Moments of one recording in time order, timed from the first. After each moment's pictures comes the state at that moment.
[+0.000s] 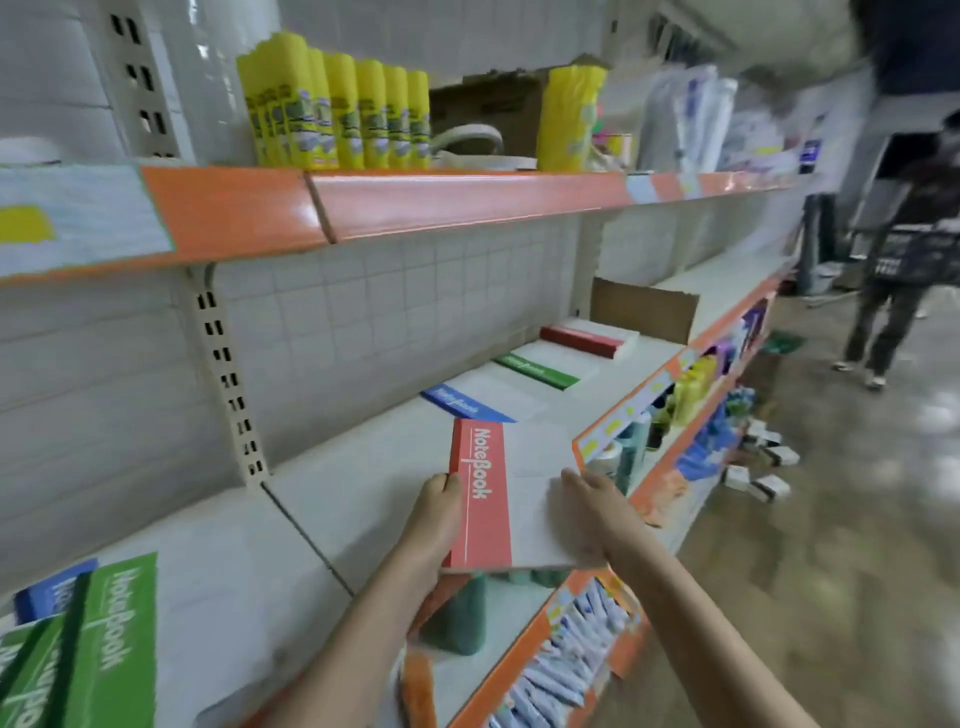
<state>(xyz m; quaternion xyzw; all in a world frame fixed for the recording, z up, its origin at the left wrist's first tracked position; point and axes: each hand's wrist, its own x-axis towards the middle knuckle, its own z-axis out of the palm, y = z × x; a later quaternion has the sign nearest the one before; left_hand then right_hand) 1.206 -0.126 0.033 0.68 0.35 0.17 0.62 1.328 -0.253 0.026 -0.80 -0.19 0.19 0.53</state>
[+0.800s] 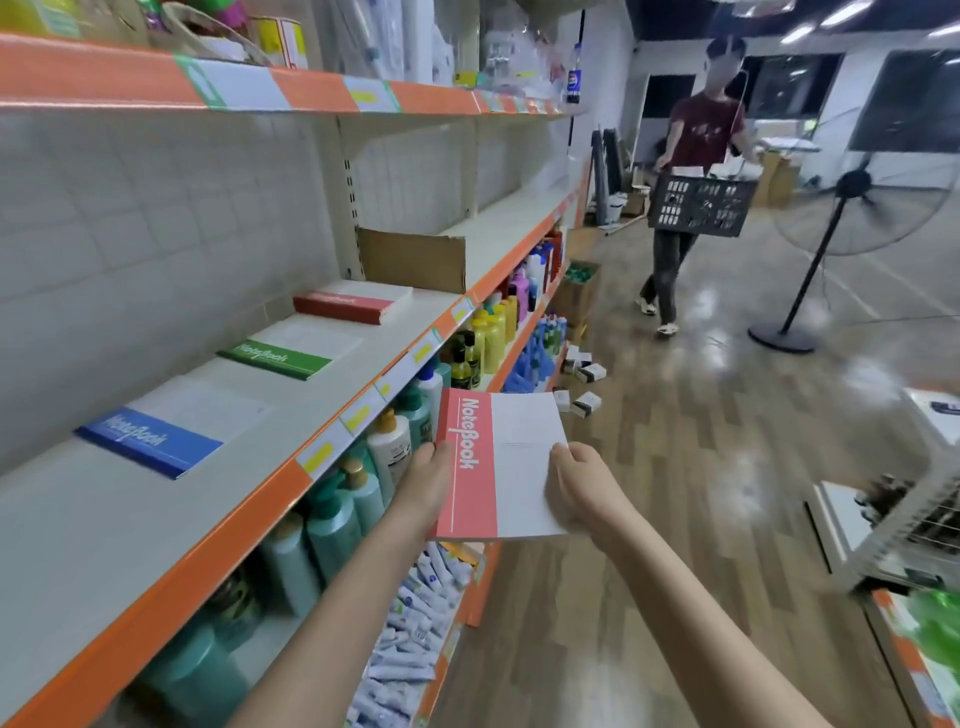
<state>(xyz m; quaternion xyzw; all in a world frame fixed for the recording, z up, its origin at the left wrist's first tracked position) 1.464 -0.298 -0.008 0.74 0.23 0.03 0.64 1.522 -0.460 -0.016 -0.84 -0.02 0.08 0.54</state>
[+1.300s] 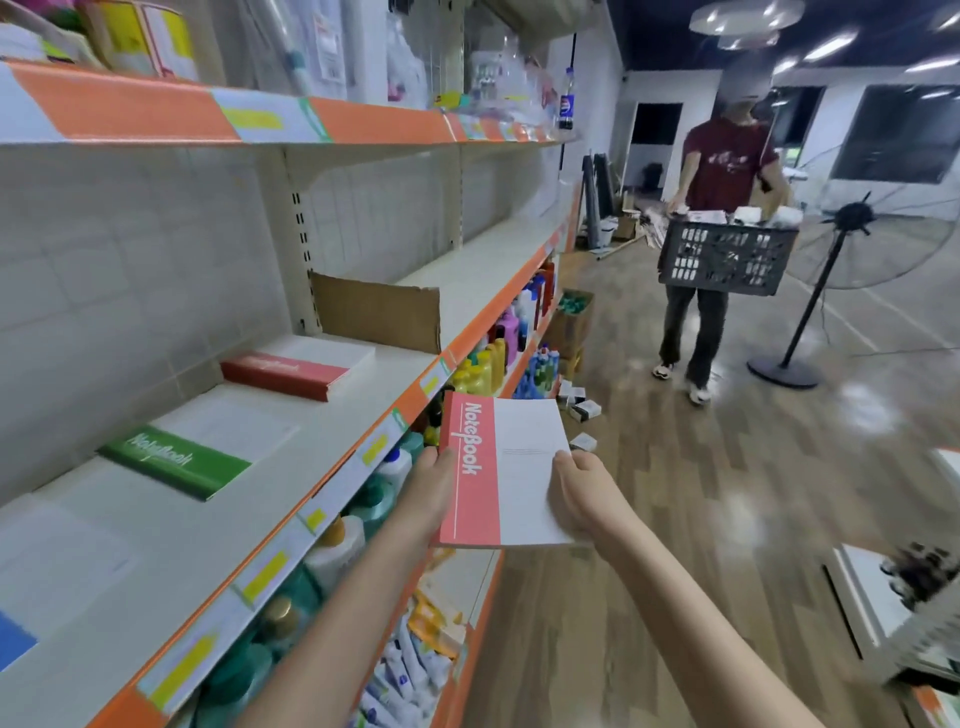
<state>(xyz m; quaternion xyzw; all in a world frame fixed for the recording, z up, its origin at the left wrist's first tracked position) 1.669 -0.276 0.005 0.73 0.21 0.02 0.65 1.720 -0.441 0.001 -0.84 0.00 0.07 0.53</state>
